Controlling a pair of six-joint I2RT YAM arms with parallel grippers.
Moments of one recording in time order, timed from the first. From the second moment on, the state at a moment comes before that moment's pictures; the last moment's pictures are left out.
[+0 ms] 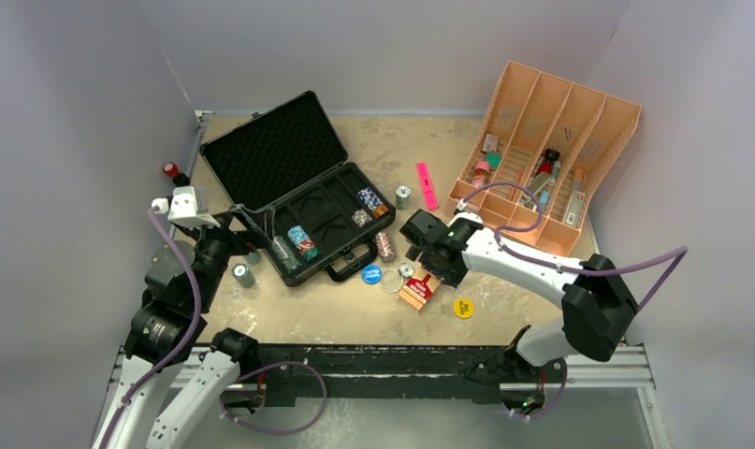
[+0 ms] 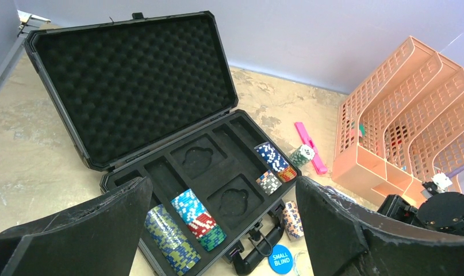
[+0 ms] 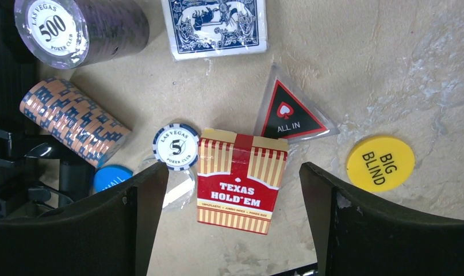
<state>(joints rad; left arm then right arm) -0.38 0.44 0.85 -0.49 -0.25 -0.38 0.83 1.46 0.99 -0.87 0.47 1.40</state>
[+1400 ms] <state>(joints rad) -0.39 0.57 0.84 -0.50 -0.10 -0.37 0.83 1.42 0.89 -0.69 0.33 1.33</state>
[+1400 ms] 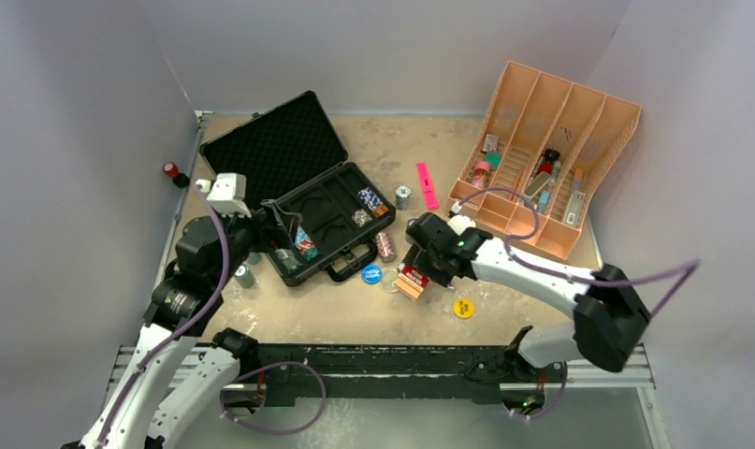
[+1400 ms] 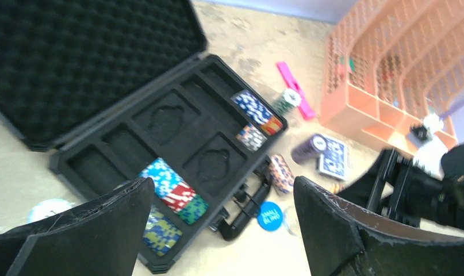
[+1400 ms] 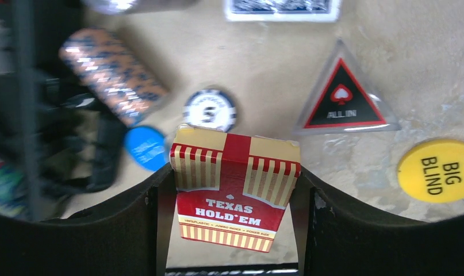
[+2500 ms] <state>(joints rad) -0.91 1.14 0.48 0.47 -0.06 -0.77 0.61 1.23 0.88 -0.17 -0.05 1.31</state>
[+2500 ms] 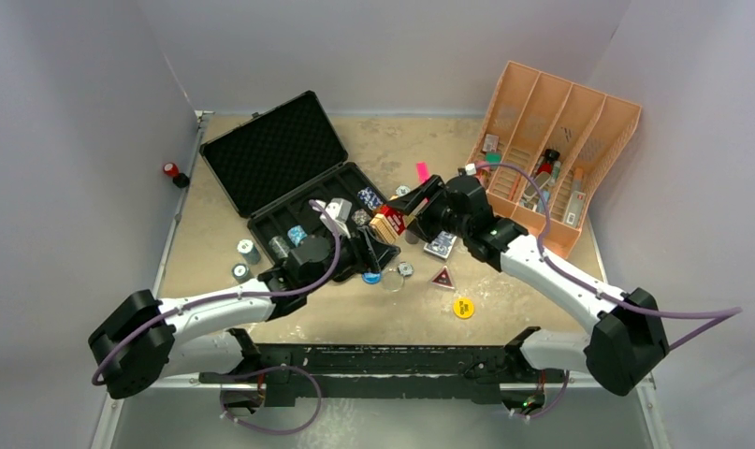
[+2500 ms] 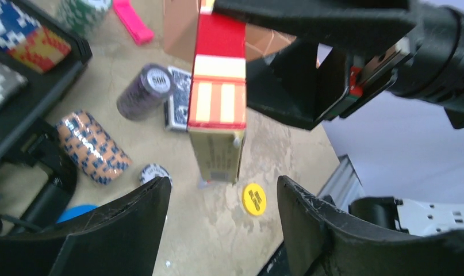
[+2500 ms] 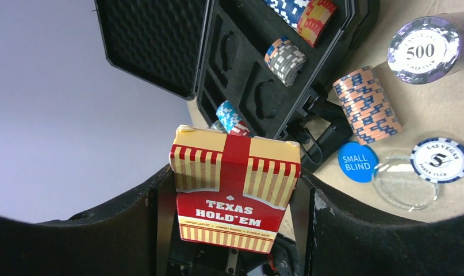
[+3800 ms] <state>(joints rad) -0.64 1.20 0.61 0.47 -0.07 -0.81 0.46 1.26 1.02 -0.18 -0.09 1.09</state>
